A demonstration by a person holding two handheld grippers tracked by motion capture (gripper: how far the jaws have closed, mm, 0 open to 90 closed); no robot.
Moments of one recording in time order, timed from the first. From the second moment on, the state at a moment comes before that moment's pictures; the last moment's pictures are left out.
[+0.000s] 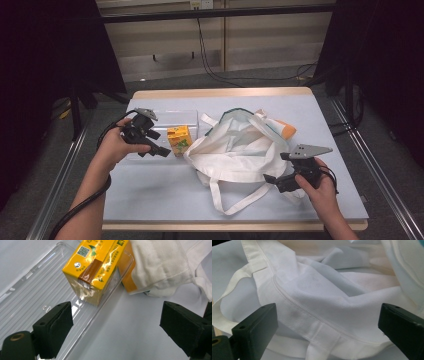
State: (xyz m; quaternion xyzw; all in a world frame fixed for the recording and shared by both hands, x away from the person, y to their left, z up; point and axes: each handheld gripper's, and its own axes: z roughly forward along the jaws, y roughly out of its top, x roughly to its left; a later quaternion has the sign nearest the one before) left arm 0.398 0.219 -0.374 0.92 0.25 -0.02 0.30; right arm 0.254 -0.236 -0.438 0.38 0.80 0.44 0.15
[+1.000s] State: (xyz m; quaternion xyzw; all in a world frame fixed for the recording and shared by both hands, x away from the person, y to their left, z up) left arm 0.347 0.242 -0.412 0.90 0.27 0.00 0.35; right arm 0.250 -0.242 -0.439 0.38 0.80 0.44 0.15
